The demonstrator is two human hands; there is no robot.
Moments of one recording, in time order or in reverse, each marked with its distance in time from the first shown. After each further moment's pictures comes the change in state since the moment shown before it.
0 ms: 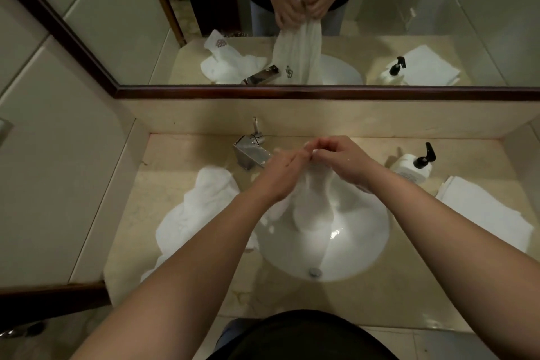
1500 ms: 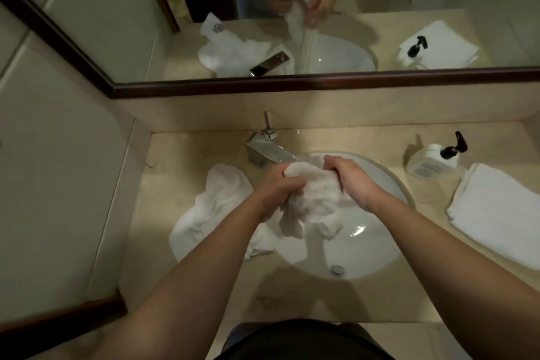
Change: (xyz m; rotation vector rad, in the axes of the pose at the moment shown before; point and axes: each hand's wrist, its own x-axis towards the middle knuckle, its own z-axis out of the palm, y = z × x) left_hand -0.006 -0.050 -0.038 -0.531 -0.197 -0.210; right_hand 0.022 0.037 0.050 0.087 0.142 0.390
